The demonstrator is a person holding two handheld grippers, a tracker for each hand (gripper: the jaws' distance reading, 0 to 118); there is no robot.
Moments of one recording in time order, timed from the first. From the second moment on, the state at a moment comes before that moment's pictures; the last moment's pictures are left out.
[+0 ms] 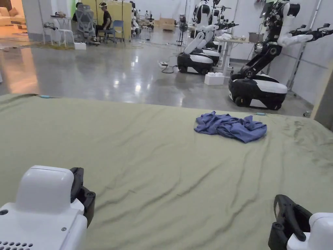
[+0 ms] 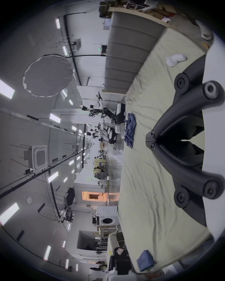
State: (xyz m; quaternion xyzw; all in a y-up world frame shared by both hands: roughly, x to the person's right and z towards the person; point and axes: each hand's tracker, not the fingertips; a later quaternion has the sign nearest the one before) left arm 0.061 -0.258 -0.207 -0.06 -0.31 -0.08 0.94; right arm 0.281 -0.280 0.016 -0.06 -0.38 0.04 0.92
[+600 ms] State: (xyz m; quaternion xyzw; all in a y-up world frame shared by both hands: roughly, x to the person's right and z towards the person) left arm 0.045 -0.231 -0.214 -0.15 -0.40 0.01 0.90; right arm 0.280 -0.272 0.009 -0.07 -0.40 0.05 0.91
